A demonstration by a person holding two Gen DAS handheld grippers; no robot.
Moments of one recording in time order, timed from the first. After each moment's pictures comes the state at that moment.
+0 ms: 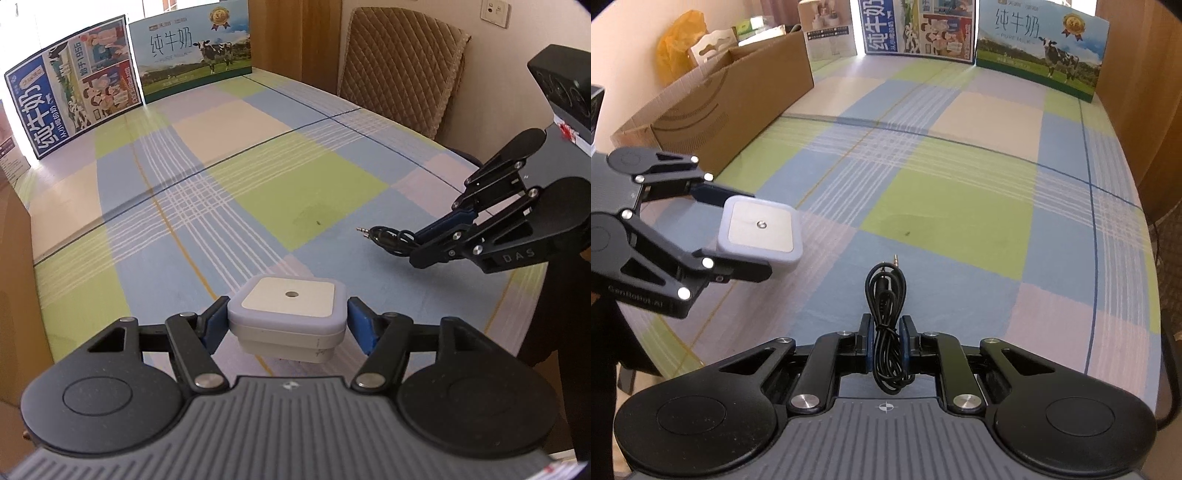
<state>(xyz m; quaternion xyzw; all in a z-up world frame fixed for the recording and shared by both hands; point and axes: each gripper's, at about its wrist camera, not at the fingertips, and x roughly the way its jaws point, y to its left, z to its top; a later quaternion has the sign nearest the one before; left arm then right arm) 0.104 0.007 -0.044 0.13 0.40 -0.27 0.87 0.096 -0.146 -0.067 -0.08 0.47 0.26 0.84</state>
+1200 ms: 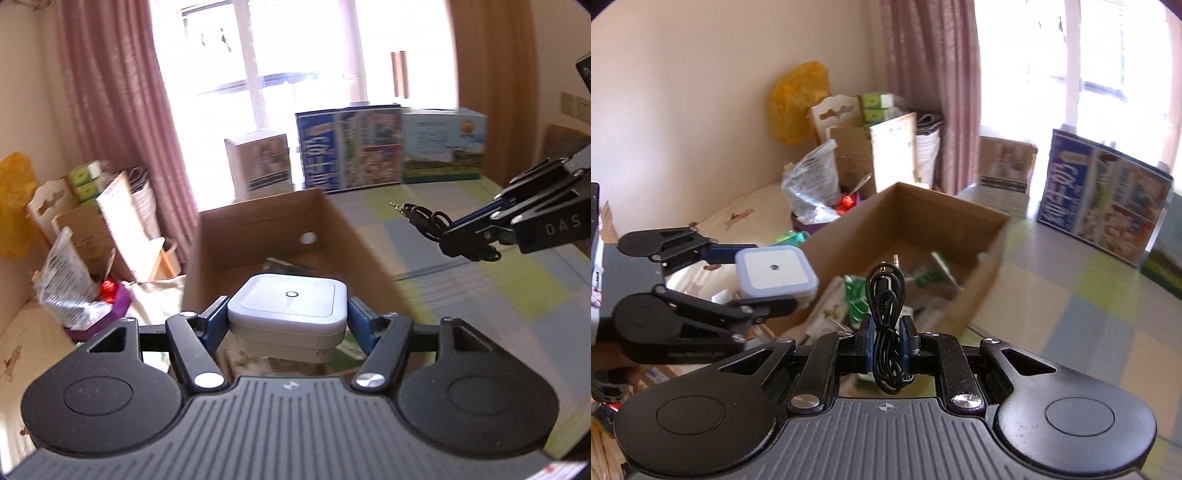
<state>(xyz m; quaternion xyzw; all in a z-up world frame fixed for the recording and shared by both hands) 0.075 0.251 0.086 0.07 0.29 0.02 0.95 0.153 0.148 0.056 -0.10 0.33 0.42 0.84</state>
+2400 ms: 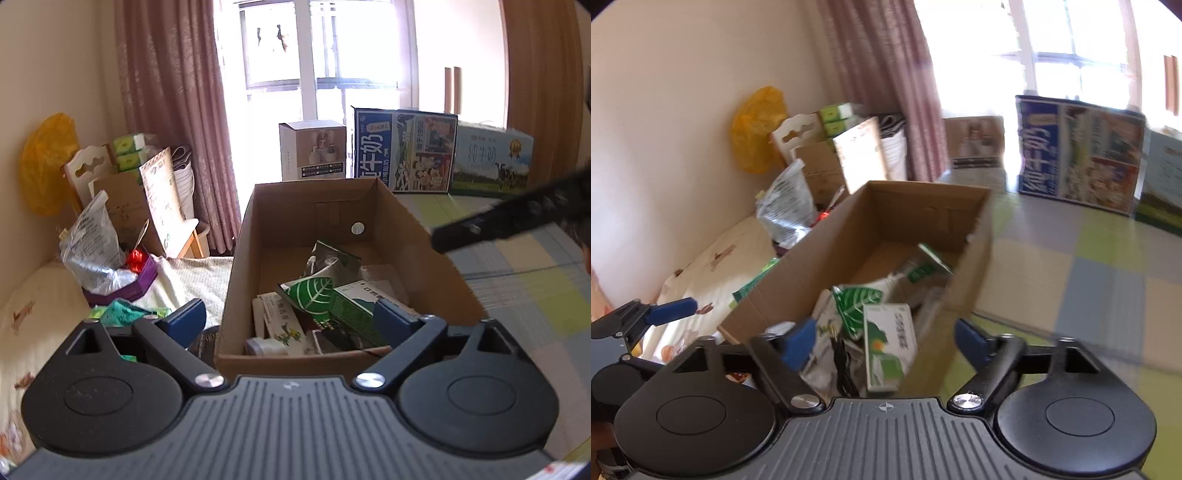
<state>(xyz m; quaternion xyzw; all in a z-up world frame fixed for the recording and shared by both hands) 0.047 0.283 0.060 0.01 0.27 0.09 0.96 0.148 0.121 0.037 0.00 0.35 0.36 0.87</state>
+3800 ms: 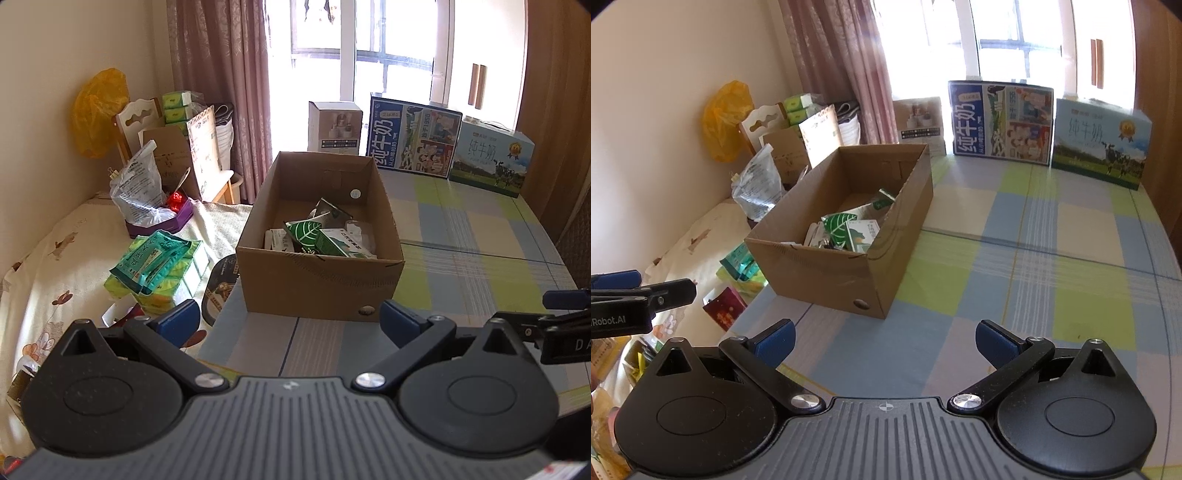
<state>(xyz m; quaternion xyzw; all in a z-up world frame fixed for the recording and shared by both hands) -0.084 0.213 0.140 -0.04 0.34 0.15 0.93 -0.007 0.046 0.070 -0.01 0.38 0.28 0.88</state>
